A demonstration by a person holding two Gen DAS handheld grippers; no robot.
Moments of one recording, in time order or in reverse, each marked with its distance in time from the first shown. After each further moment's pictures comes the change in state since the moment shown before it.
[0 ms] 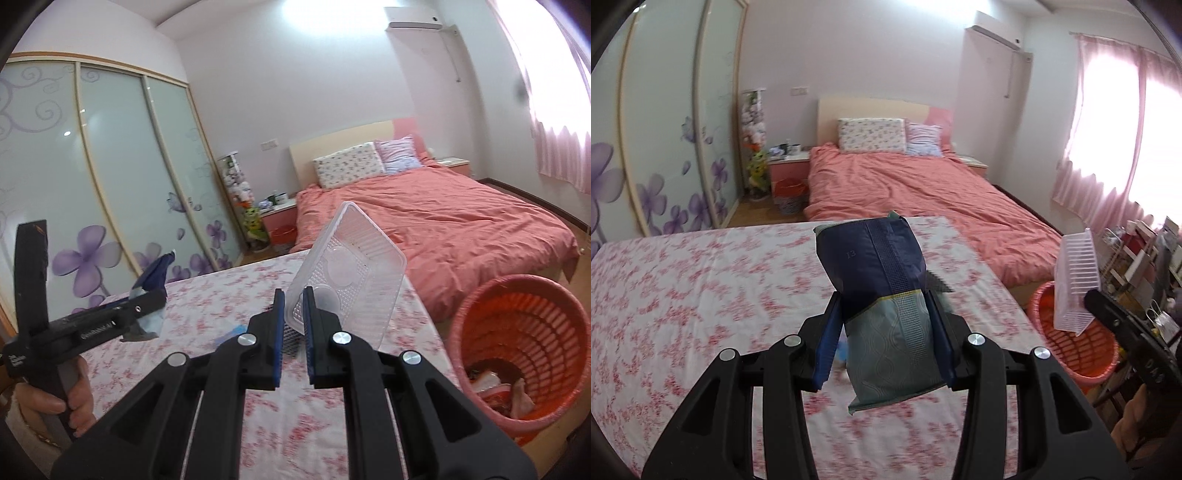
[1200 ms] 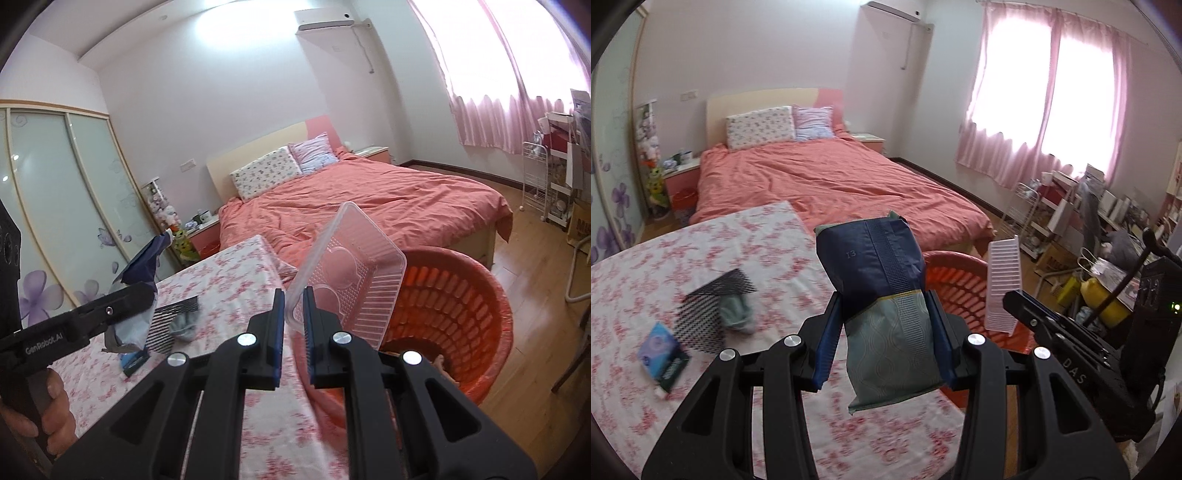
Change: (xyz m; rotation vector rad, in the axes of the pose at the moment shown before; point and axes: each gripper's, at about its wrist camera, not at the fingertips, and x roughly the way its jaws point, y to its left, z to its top) left arm 0.052 -0.168 -0.023 0.181 0.070 -0.340; right arm -0.045 -0.166 -0.028 0.180 -0.040 -0.238
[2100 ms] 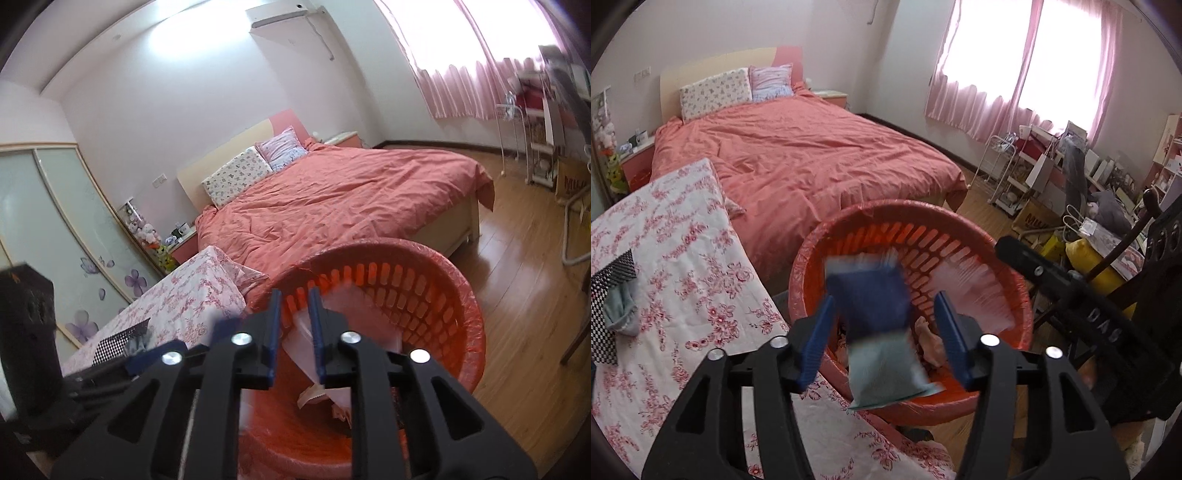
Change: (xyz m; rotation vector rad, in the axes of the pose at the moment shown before) left arm 0.106 -0.065 -0.016 0.042 0.178 -0.104; right arm 0.043 -0.095 0.008 0.149 0.017 -0.044
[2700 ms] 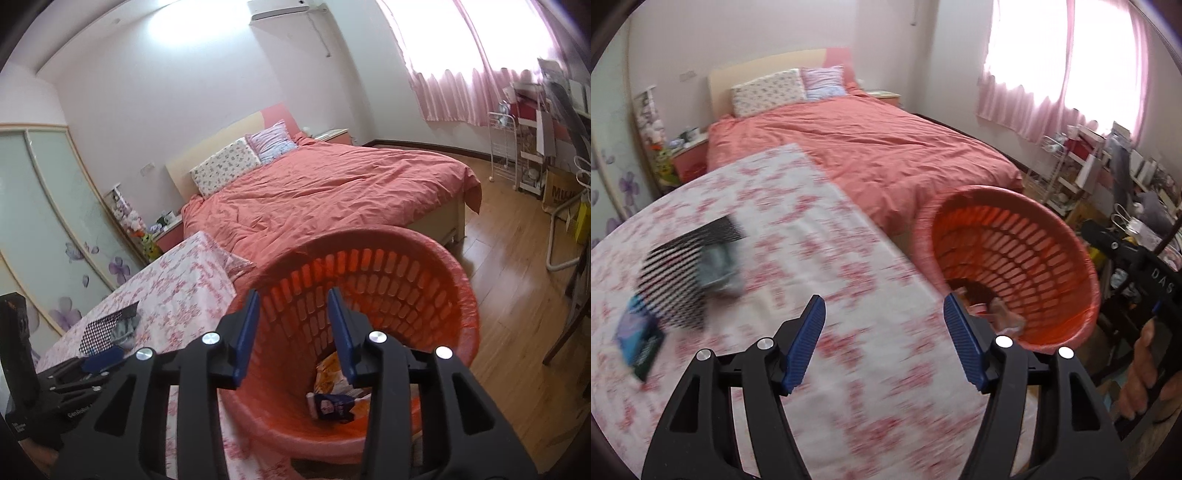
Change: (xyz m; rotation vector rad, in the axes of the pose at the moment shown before) left arm -0.057 0.073 -0.038 -0.038 -0.008 0.229; right arm -0.004 0.036 -0.020 -0.081 0.031 -0.061
